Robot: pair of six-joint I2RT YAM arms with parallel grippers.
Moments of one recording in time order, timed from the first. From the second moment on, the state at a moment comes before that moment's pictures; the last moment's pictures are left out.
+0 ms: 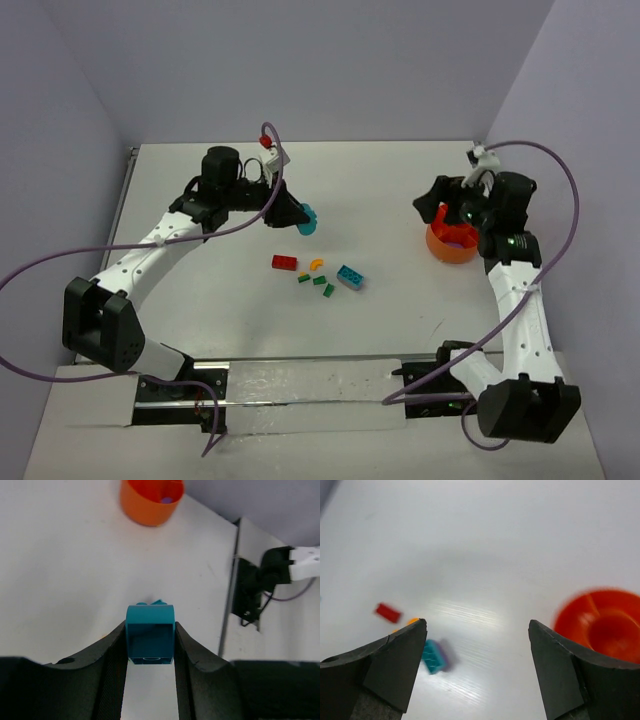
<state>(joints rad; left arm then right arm) -0.46 1.46 1.21 -0.17 0.87 -0.06 -0.15 0.99 0.99 -0.42 -0.50 0.09</state>
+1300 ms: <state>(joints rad) -0.49 1.45 1.00 0.67 1.12 -0.76 0.39 1.31 1.16 -0.14 -1.07 0.39</state>
